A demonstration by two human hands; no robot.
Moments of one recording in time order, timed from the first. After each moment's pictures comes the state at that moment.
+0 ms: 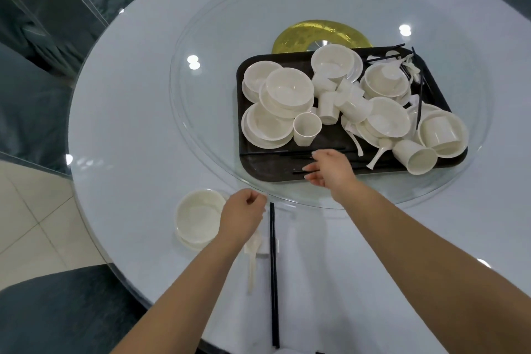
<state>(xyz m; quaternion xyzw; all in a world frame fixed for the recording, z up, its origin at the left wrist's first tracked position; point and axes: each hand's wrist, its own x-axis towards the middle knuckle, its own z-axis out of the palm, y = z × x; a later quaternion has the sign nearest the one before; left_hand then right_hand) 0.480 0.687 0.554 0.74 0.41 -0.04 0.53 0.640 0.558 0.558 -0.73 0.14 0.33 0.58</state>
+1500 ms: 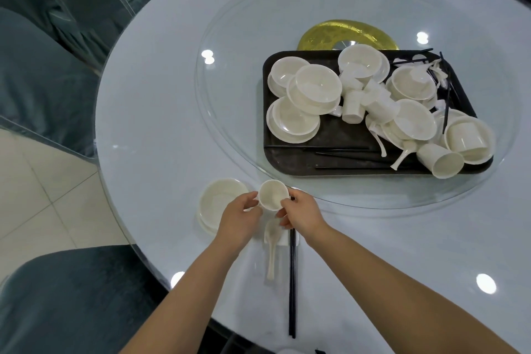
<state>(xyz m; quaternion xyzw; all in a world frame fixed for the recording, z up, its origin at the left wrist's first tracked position) 0.429 0.712 0.553 0.67 0.44 -0.04 0.59 0.521 0.605 0.529 -0.78 0.02 0.39 0.49</state>
